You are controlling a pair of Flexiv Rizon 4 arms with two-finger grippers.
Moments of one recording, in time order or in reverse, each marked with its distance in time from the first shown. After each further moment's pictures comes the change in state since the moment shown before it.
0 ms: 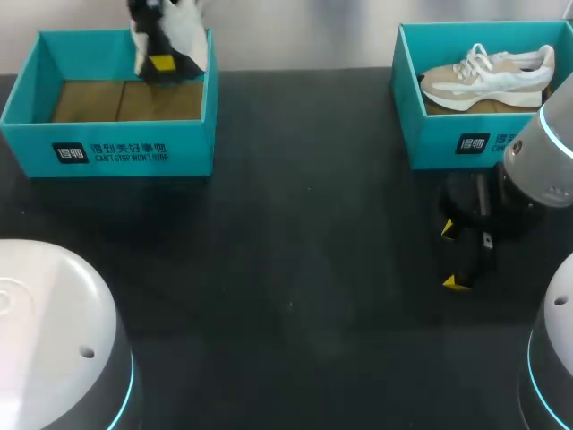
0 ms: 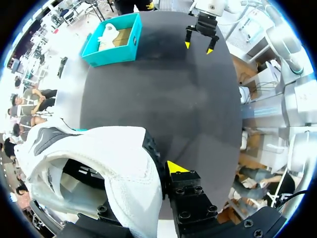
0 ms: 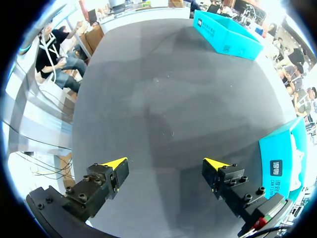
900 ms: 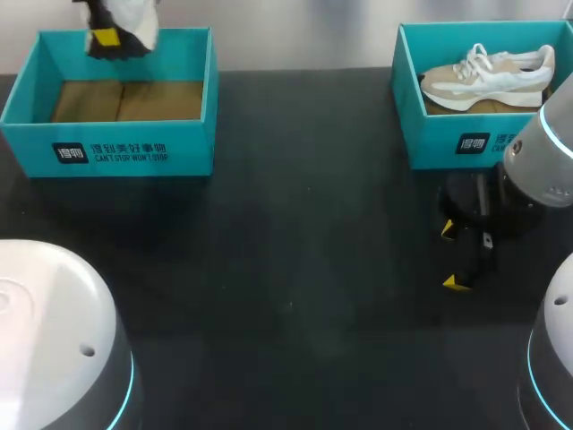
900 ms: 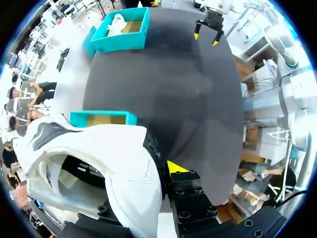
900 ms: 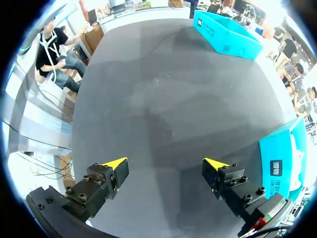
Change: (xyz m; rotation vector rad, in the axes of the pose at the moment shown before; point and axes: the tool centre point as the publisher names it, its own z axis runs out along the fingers) left arm -0.067 0.084 0.009 -0.022 0.041 -0.026; right arm 0.000 0.000 0.000 0.000 0.000 0.000
